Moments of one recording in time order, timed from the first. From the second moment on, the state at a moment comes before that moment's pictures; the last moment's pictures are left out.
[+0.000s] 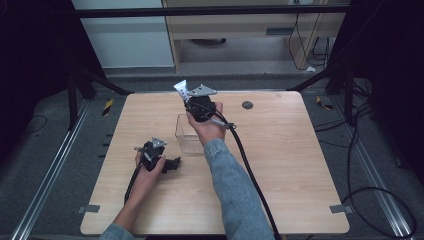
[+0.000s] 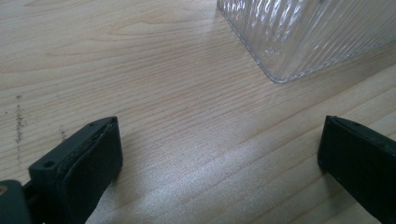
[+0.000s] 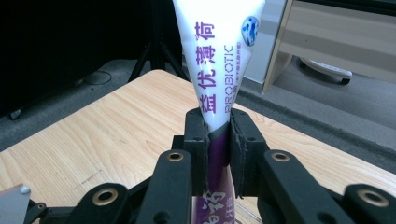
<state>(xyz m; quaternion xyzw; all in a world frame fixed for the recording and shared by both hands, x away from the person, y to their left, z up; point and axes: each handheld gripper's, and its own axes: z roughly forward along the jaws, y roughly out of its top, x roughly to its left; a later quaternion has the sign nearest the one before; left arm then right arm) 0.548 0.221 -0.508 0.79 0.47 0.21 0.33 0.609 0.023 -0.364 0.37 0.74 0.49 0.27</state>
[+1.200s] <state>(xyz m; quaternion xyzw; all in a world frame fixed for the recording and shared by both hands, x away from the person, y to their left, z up) 0.548 0.221 -0.508 0.79 0.47 0.21 0.33 0.608 0.022 -0.379 0.37 0.76 0.47 0.26</state>
